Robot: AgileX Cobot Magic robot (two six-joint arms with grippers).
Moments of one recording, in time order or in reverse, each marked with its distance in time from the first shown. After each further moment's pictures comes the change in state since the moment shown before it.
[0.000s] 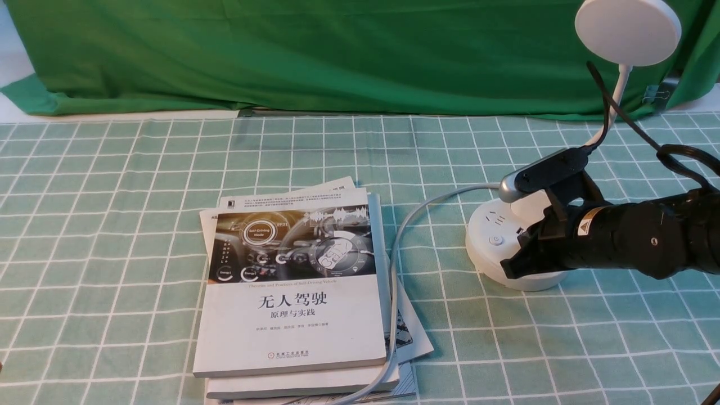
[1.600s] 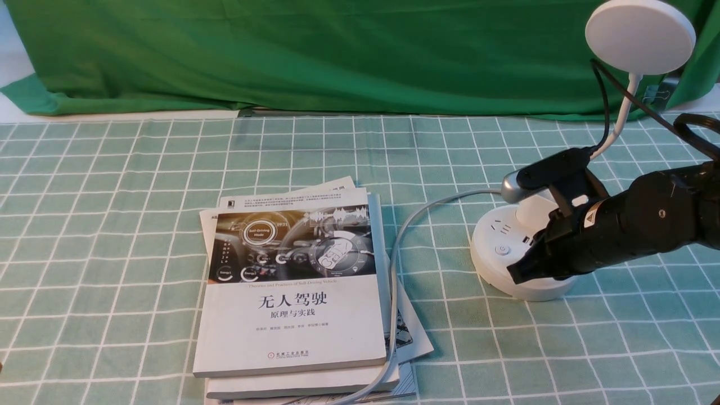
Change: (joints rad) right arm -0.001 -0.033 -0.068 0.030 0.263 0.004; left arm 0.000 0.000 0.000 0.000 0.000 0.000
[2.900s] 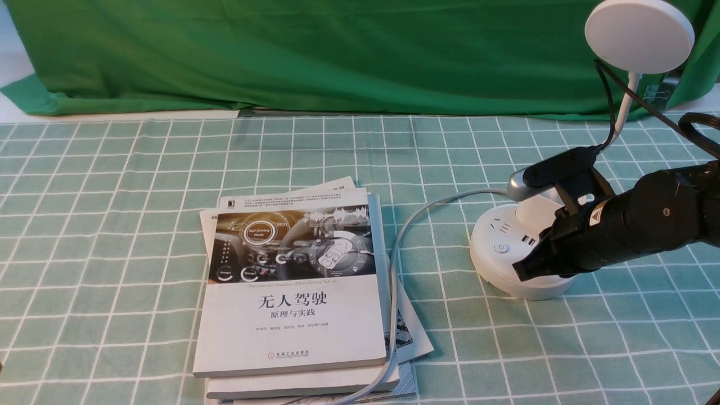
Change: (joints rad) right arm -0.020 0.005 0.000 0.005 -0.014 -0.006; left arm 0.000 0.000 0.000 0.000 0.000 0.000
